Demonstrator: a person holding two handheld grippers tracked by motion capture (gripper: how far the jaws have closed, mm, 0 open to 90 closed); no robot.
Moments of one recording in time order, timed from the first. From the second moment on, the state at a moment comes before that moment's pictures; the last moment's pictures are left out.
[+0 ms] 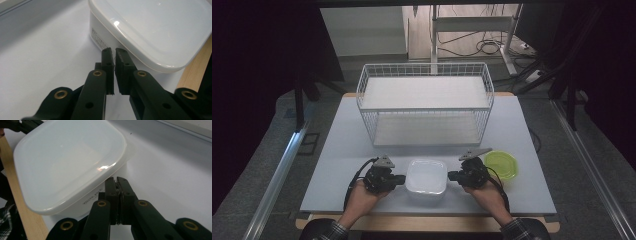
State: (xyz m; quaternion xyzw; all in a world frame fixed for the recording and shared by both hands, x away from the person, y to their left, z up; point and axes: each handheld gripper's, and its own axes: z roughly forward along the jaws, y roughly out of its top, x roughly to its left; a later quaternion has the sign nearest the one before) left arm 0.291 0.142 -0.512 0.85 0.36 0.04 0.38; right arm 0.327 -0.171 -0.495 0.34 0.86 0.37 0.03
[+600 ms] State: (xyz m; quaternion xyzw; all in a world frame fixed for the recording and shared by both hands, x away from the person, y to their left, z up) left arm 0.280 0.170 -0.513 0.83 0.36 0.06 0.42; right arm 0.310 -0.188 -0.478 0.32 0.85 0.40 0.10
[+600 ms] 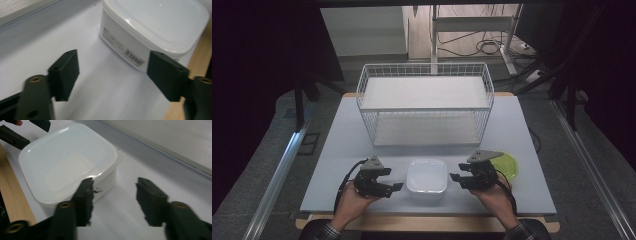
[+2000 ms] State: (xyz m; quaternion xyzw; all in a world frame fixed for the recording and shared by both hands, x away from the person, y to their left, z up) left arm 0.294 0.143 -0.493 0.84 0.29 0.06 0.45; right arm 0.299 -0.164 -0.478 0.31 0.85 0.42 0.09
